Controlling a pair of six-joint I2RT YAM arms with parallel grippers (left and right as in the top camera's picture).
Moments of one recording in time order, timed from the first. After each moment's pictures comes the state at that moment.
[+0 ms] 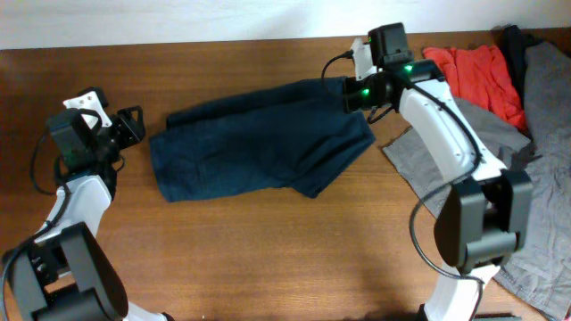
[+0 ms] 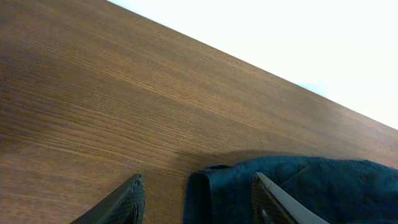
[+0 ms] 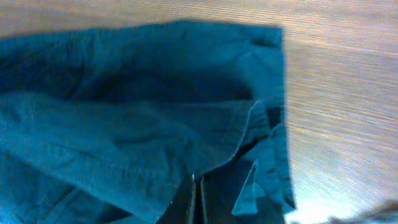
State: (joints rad) left arm 0.34 1.74 0.98 0.21 0.41 -0.22; right arm 0.17 1.98 1.74 -0.80 -0.19 0.06
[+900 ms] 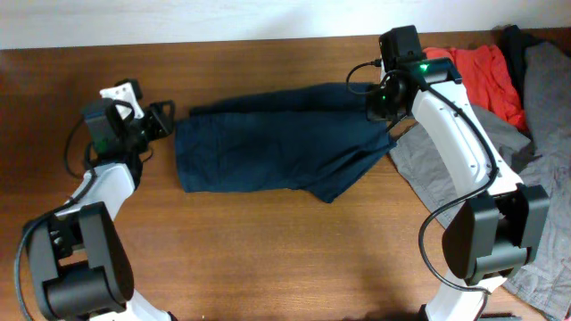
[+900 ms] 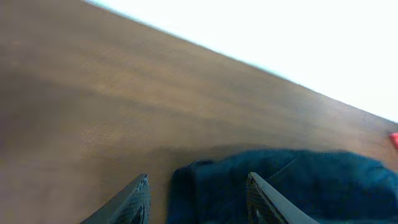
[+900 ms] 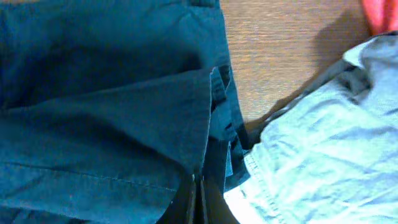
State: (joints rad) left arm 0.20 1.82 1.01 0.28 0.44 -0.27; right arm 0.15 1.92 1.74 -1.02 0.09 0.19
